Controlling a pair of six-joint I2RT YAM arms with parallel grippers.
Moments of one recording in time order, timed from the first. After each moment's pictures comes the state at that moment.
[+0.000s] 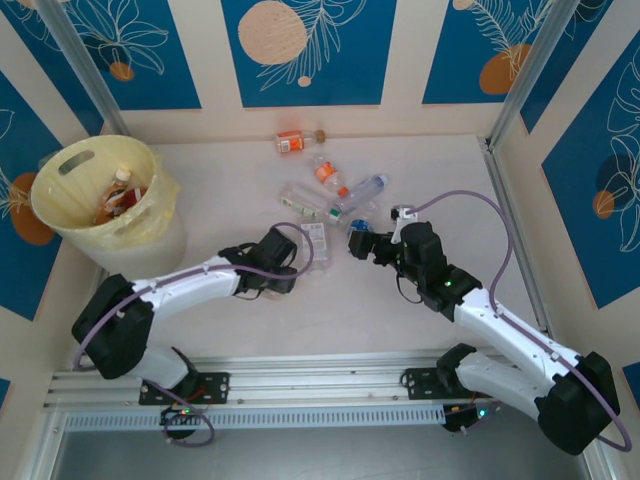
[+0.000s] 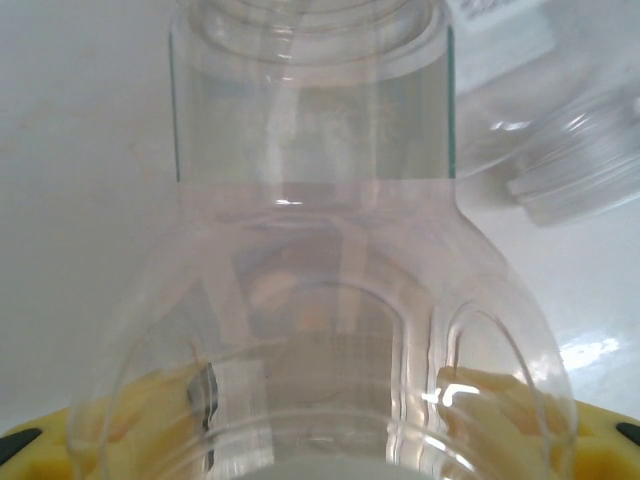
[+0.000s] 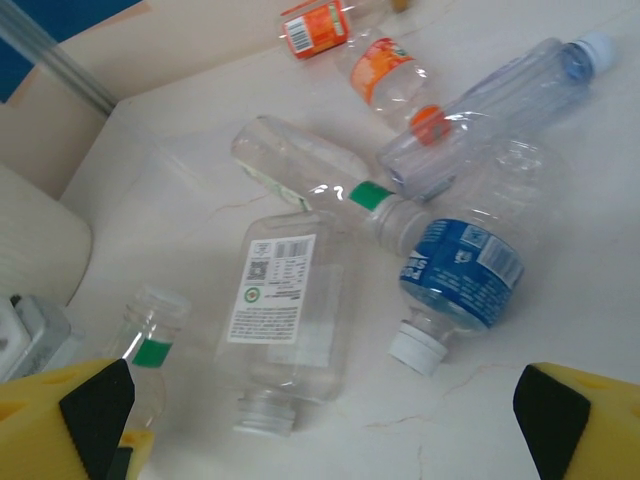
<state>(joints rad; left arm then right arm) -0.77 1.45 0.87 -0.51 -0.18 -0.37 0.58 0.95 0.63 -0.13 0.05 0.54</state>
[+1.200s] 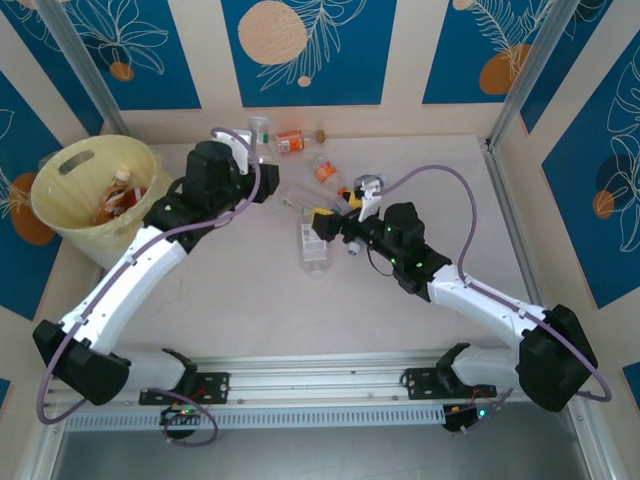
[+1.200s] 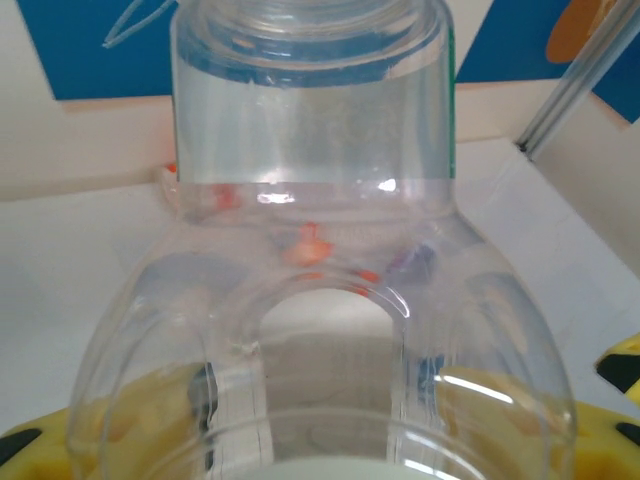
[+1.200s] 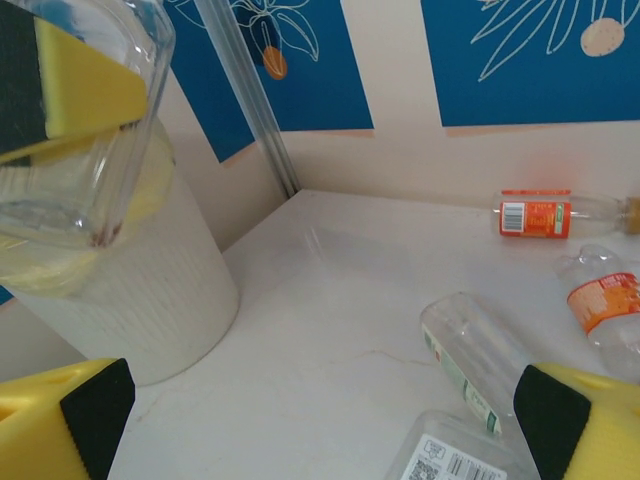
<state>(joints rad) -0.51 1.30 1.40 -0.52 -0.07 -0.23 0.66 1.21 0.75 0.37 -0.11 0.30</state>
